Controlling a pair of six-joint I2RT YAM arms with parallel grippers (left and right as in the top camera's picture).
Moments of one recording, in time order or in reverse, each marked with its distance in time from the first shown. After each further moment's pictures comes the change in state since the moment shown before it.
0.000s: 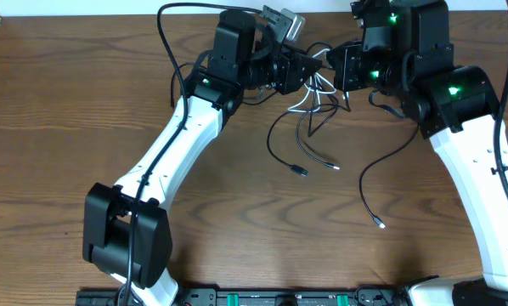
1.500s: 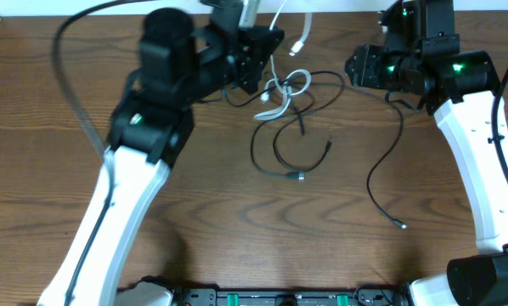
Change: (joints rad) left arm 0.060 -0.411 0.000 -0.108 -0.098 -0.024; right arm -0.120 0.097 -0.003 -0.113 0.045 0.043
